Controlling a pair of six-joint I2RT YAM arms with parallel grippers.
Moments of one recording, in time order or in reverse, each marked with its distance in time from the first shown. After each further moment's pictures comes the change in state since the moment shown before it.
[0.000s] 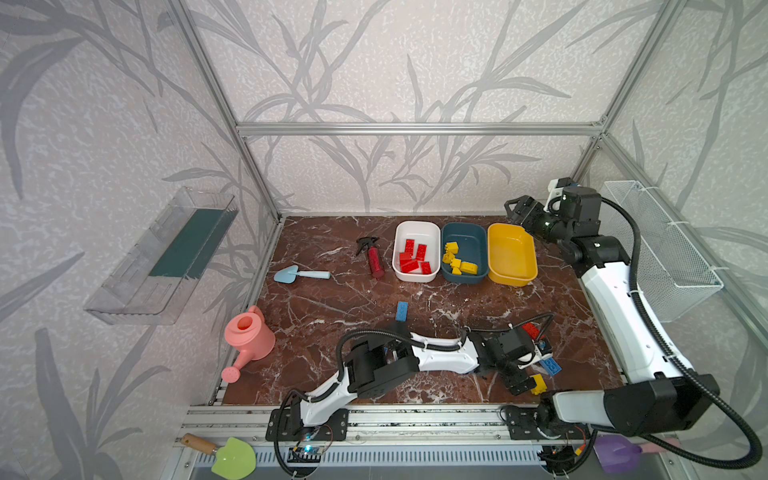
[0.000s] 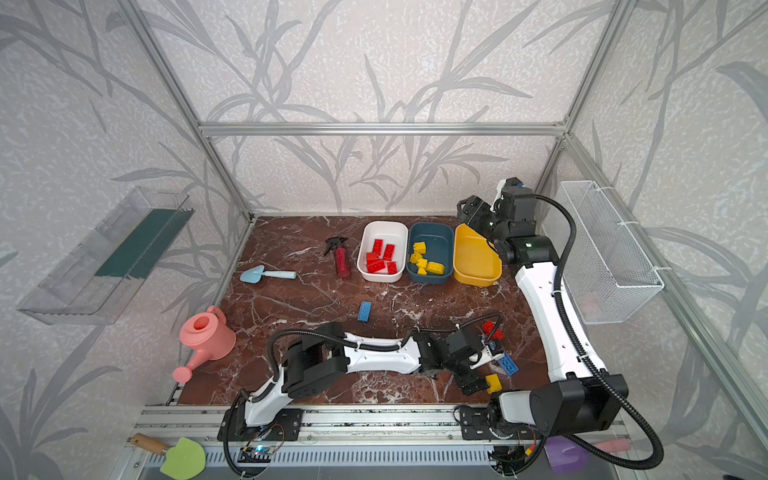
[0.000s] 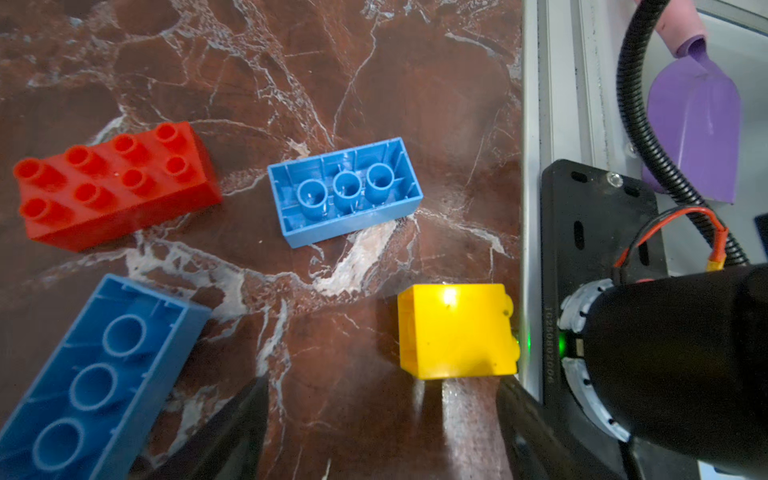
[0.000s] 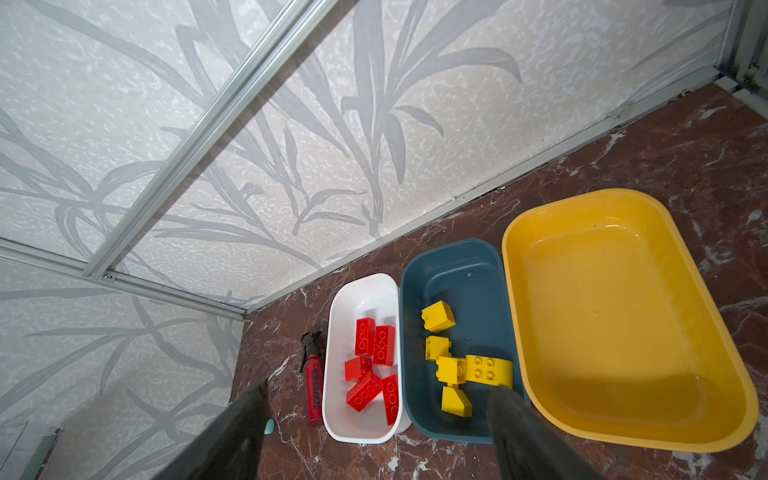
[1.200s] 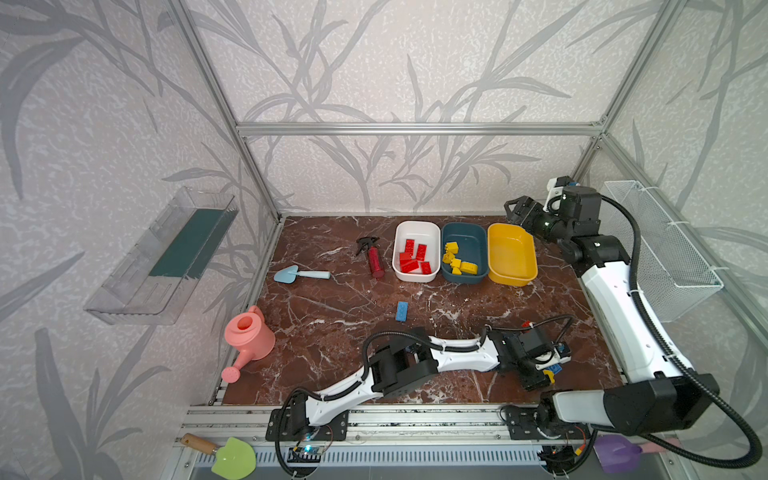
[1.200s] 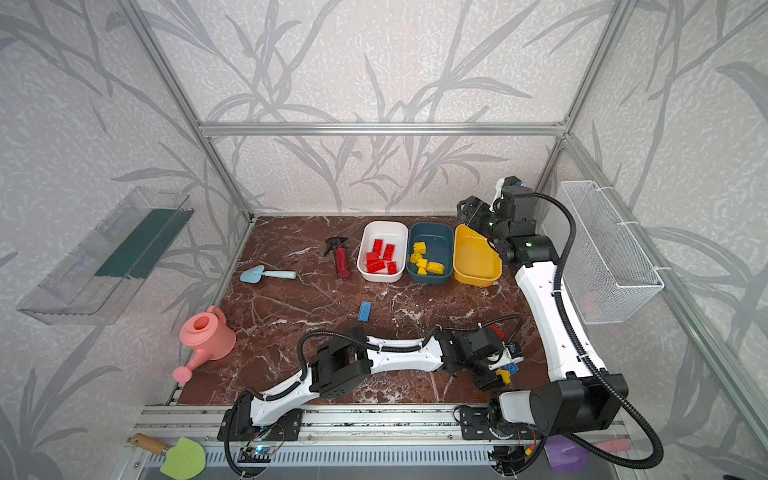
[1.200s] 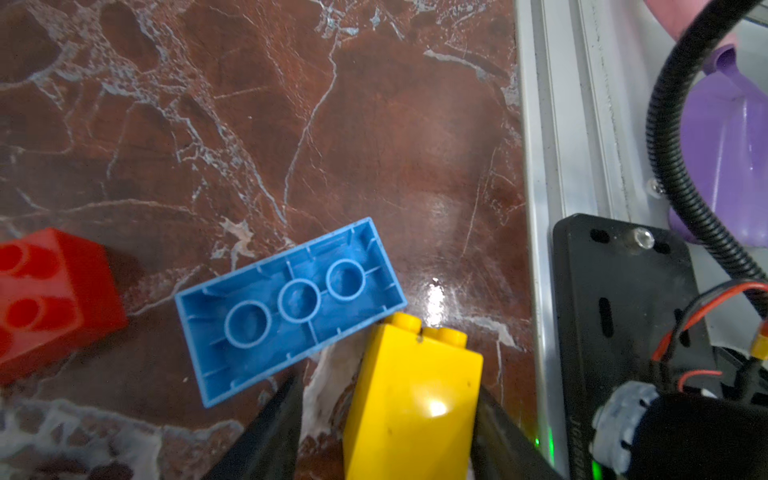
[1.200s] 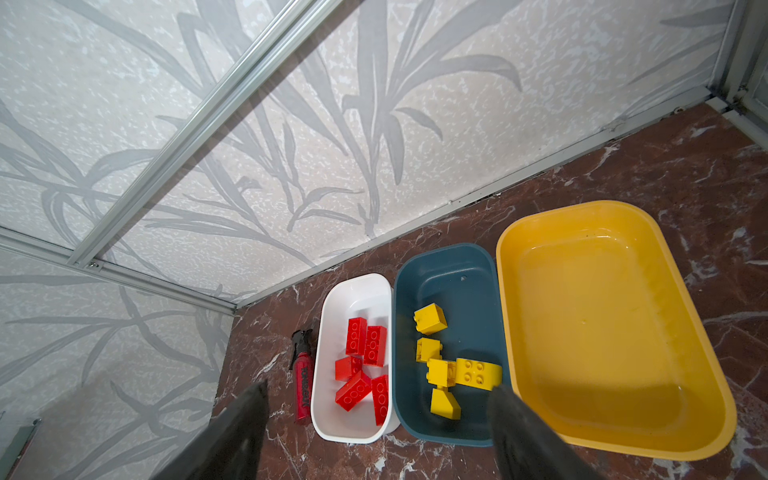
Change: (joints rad) left arm -0.007 0.231 0.356 -0.150 0.046 0.035; right arm 0.000 0.003 0.002 -0.005 0.004 -0.050
